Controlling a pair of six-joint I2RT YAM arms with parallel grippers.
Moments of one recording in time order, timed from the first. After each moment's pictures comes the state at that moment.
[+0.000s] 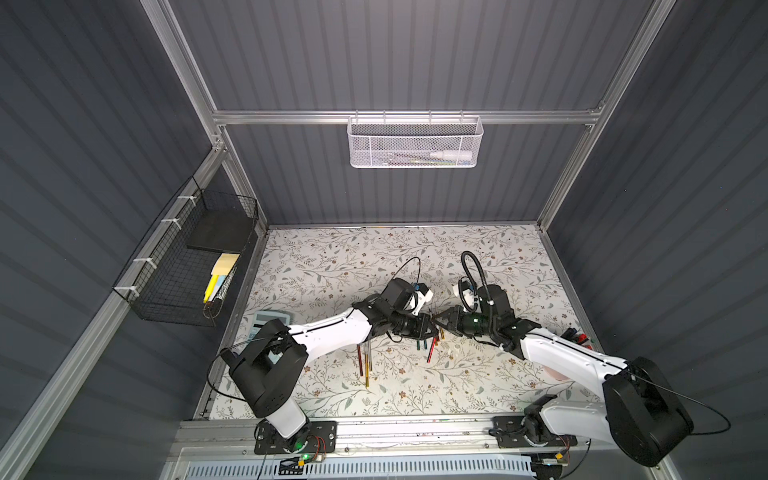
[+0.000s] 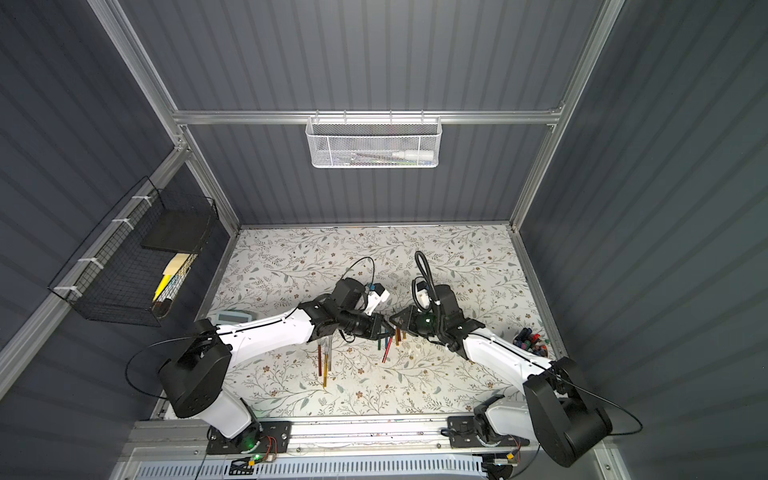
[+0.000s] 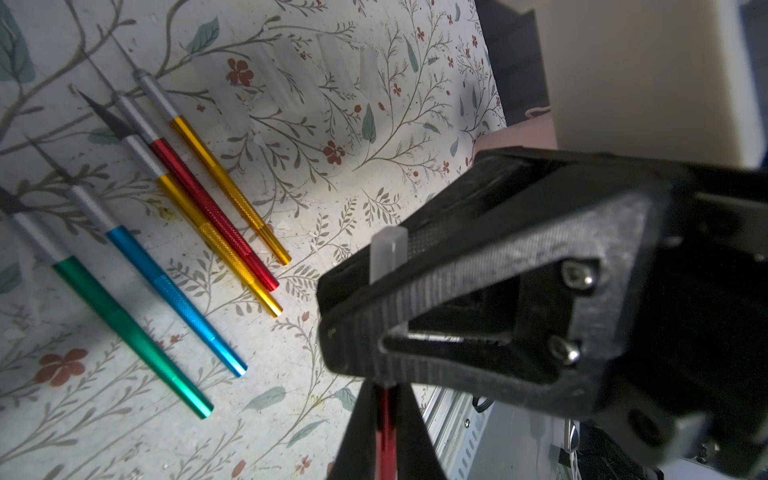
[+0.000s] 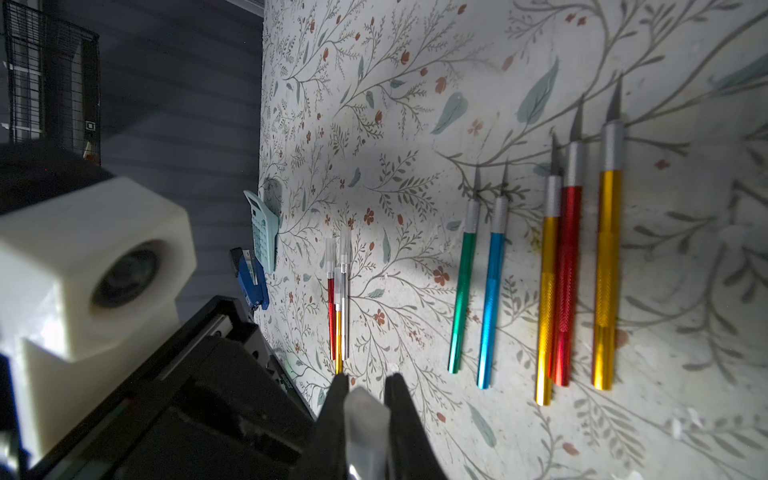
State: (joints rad) left arm -0.85 1.63 1.00 -0.14 0.57 -0.60; right arm 0.48 1.26 0.56 0.06 -0.55 0.84
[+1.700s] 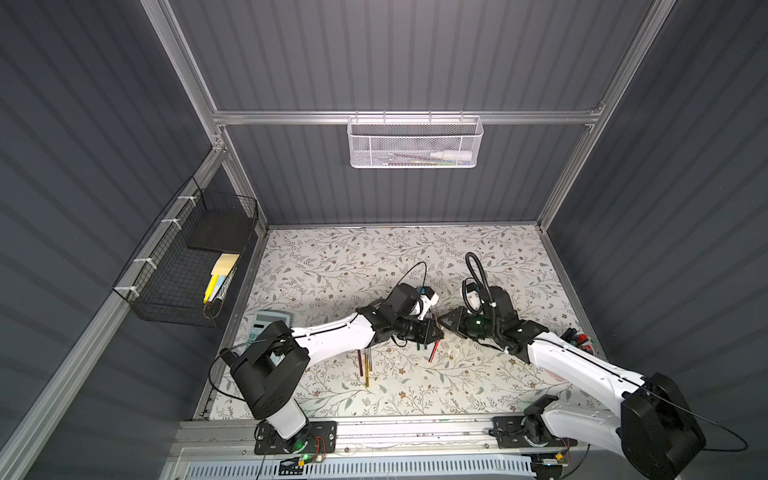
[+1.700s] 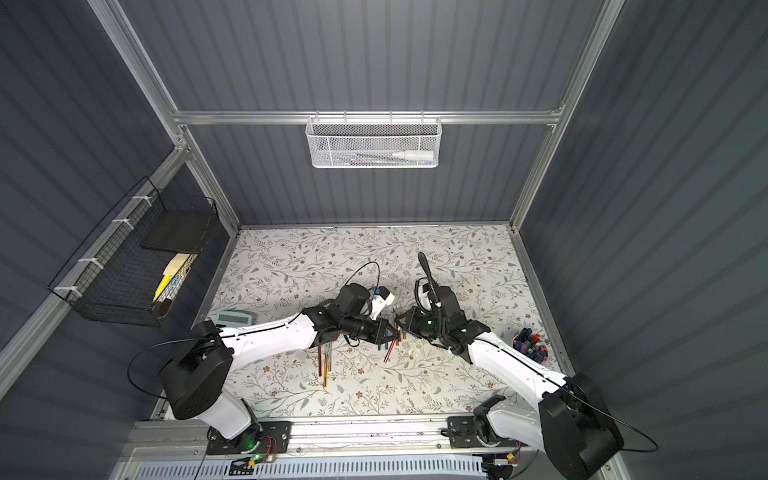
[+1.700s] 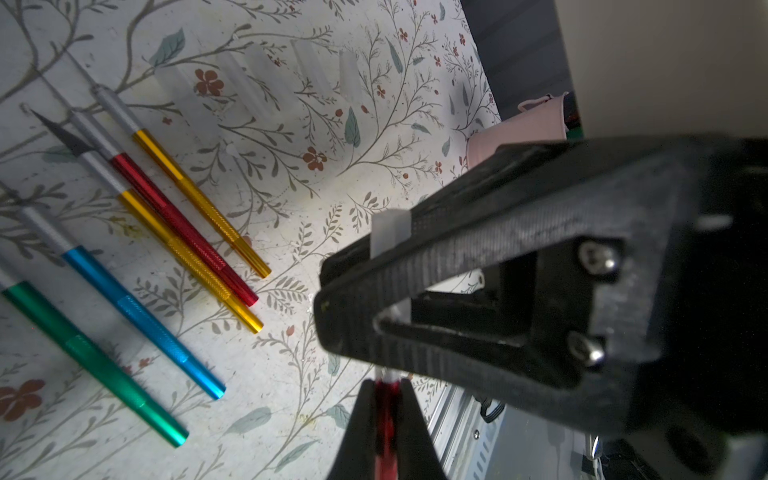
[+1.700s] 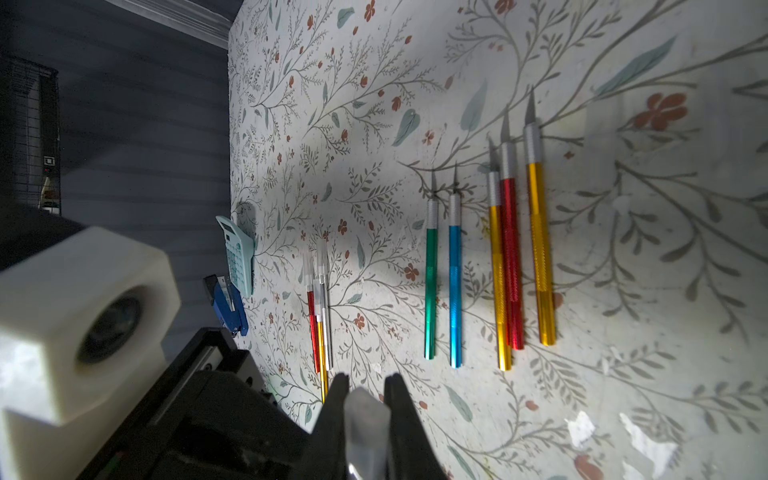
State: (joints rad) left arm -0.90 1.63 0.98 -0.09 0.51 -0.58; right arm 0.50 1.16 0.59 -0.11 -0.38 0.87
